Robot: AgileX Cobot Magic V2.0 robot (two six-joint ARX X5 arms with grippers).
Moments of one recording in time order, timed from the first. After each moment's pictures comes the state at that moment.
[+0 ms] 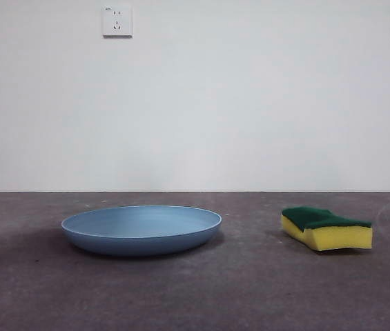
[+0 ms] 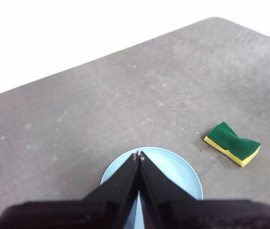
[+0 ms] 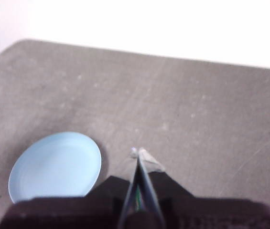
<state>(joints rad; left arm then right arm) -0.46 0.87 1.11 -0.60 0.06 0.07 0.41 0.78 1.08 -0.64 0.03 0.03</state>
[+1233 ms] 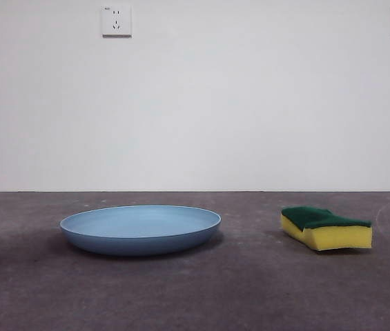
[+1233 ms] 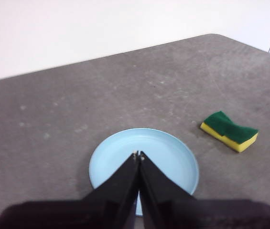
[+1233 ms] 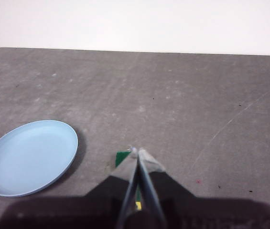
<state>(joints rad) -0.46 0.45 0.62 -0.41 0.05 0.00 0.41 0.44 0.75 -0.62 0.13 0.07</state>
